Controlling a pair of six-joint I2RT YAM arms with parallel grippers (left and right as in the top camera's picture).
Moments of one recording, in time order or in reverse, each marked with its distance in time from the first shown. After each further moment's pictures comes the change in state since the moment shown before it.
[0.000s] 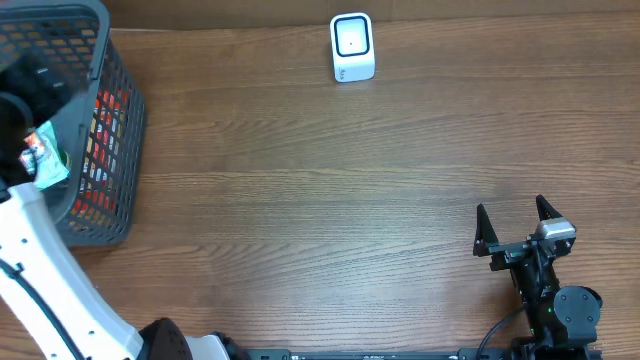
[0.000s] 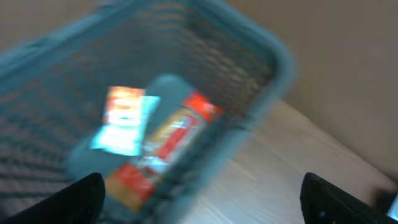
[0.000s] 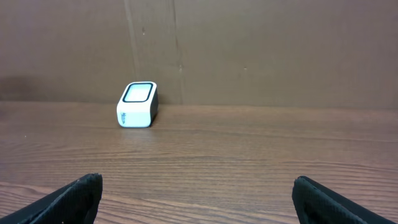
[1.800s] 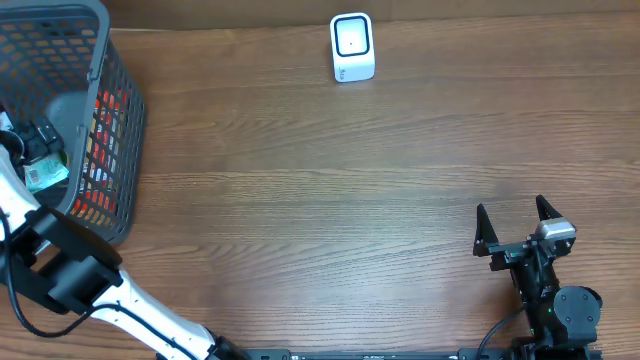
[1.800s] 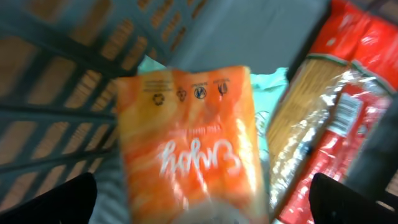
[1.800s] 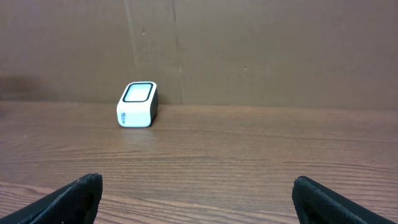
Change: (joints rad) left arm 0.239 0.667 0.000 0.235 0.098 0.436; right arm 0.000 0.000 0.000 0.000 0.000 0.000
